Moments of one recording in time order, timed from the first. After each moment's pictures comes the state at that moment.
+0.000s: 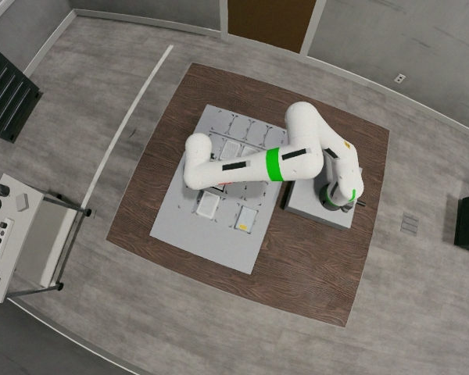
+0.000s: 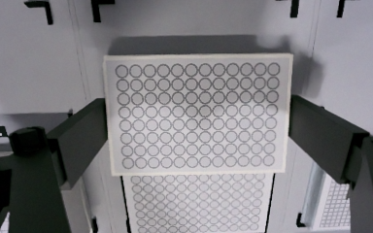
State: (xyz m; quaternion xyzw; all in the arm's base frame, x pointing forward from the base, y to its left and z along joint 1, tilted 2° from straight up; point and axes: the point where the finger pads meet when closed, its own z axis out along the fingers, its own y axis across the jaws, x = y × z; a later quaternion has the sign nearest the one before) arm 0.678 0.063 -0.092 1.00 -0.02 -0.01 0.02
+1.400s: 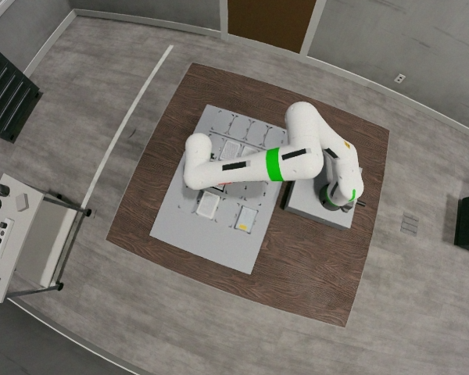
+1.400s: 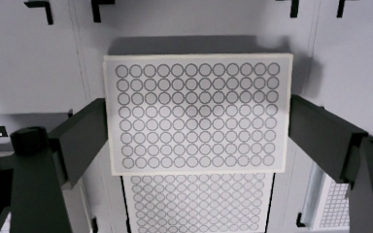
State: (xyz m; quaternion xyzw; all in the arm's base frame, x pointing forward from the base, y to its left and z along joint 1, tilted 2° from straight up) arm 0.679 0.063 -0.092 1.00 -0.02 -0.01 0.02
